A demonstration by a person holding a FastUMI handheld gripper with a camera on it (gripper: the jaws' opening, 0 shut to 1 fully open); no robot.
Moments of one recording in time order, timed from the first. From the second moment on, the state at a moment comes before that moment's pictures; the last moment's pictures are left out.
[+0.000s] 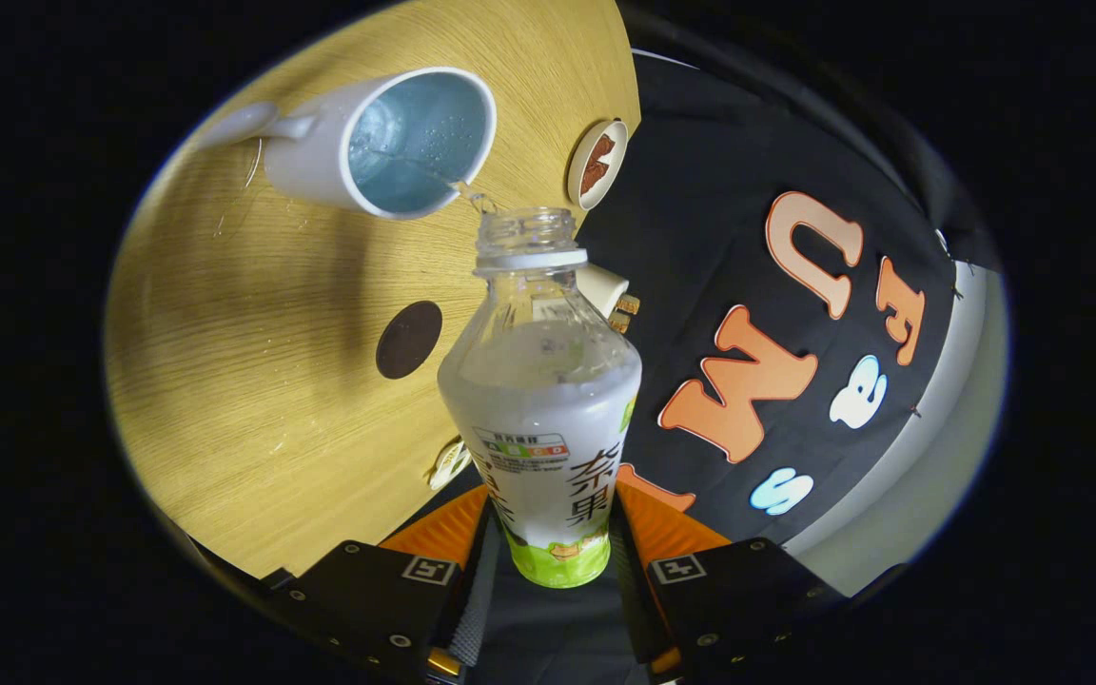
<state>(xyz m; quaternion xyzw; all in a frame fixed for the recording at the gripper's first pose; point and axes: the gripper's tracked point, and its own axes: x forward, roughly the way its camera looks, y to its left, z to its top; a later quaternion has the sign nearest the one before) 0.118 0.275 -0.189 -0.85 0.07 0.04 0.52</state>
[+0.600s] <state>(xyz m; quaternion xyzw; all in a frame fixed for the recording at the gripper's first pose) 0.119 0.291 -0.175 -0.87 0.05 0.03 0.48</state>
